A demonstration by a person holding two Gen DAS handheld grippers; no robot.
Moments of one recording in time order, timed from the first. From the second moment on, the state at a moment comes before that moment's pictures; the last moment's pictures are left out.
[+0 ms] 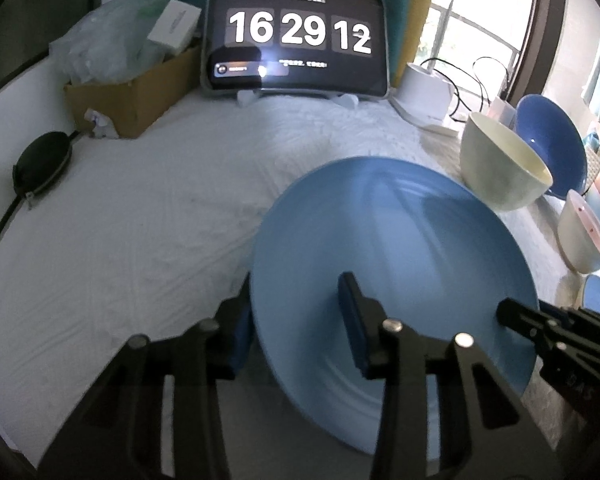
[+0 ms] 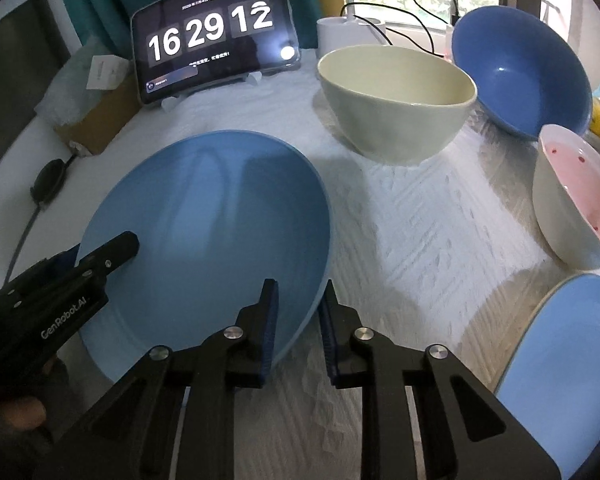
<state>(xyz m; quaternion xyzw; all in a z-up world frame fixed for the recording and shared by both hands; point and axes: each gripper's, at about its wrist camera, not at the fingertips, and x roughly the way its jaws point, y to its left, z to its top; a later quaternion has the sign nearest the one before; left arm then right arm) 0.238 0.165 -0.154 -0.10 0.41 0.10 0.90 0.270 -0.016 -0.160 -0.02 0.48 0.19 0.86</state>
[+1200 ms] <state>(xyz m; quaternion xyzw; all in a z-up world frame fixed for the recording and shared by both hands) 0.198 0.098 -0.113 -0.08 0.38 0.05 0.92 0.223 -0.083 -0.118 0.02 0.42 0.16 0.89</state>
